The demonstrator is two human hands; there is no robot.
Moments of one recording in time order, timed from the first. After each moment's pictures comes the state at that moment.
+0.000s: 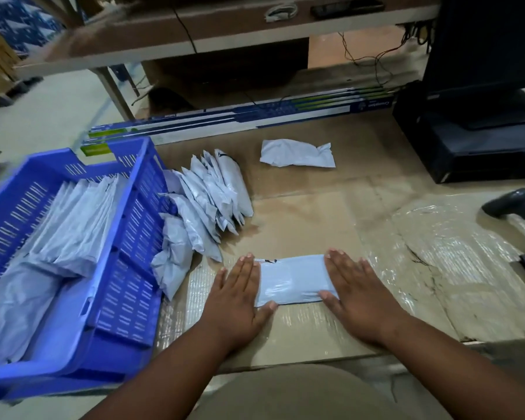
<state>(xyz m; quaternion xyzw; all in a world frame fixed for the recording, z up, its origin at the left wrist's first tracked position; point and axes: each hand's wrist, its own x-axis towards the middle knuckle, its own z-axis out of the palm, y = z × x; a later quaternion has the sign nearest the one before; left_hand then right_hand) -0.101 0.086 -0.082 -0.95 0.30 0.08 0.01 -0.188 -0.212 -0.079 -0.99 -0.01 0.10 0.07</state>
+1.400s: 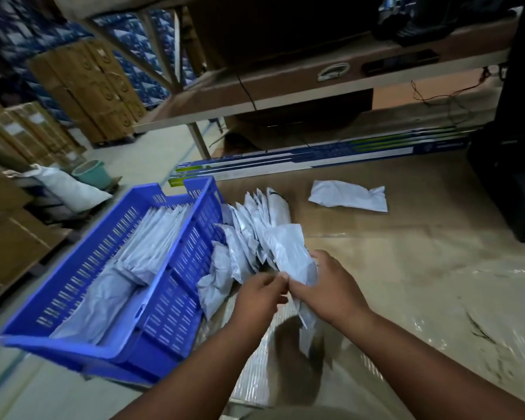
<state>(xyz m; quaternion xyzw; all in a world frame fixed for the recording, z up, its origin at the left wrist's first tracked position) -0.092 0.031 0.036 -0.81 -0.09 0.09 -0.58 -0.086 -0.142 0.014 -0.90 0.03 -0.04 0.44</state>
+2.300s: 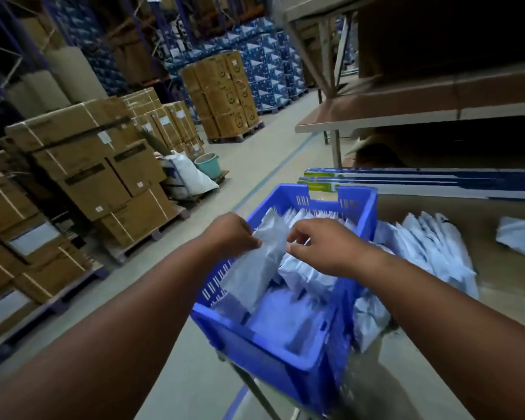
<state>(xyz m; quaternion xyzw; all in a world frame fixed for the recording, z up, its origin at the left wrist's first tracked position) -0.020 0.391 0.214 -0.97 -0.17 0.03 -0.15 0.014 0.166 0.165 -0.88 -0.31 0.04 0.35</state>
